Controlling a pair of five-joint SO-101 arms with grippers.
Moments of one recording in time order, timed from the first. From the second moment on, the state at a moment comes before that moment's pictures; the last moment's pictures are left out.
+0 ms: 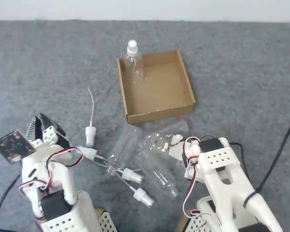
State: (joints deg) left arm -28.2 -103.6 84.6 49.9 18.9; right arm -19.0 -34.6 64.9 64.0 55.7
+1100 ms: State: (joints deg) left arm -28.2 -103.6 84.6 49.9 18.9; right arm -26.5 -34.6 36.4 75.8 -3.2
